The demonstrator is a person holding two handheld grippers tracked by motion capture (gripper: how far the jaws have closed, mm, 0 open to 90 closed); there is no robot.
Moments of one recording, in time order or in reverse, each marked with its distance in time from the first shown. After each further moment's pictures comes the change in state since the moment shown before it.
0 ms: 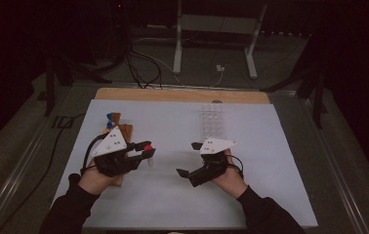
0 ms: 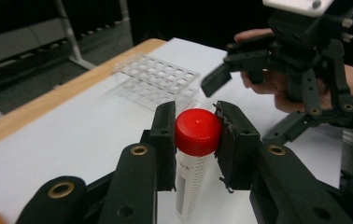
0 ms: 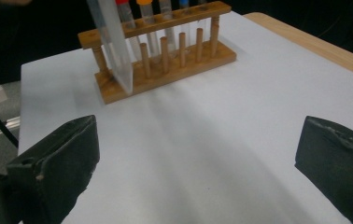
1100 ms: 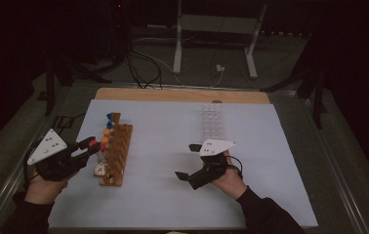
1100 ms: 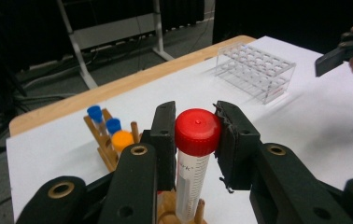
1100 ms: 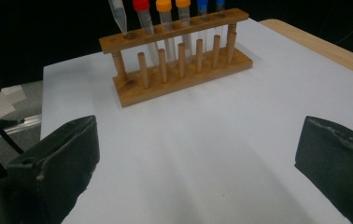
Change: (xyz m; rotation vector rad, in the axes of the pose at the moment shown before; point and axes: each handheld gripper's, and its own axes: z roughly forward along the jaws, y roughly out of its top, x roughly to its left) left arm 0.043 -0.046 -0.085 0.012 0.309 -0.119; right arm 0.005 0.002 -0.002 -0.018 0.054 -0.019
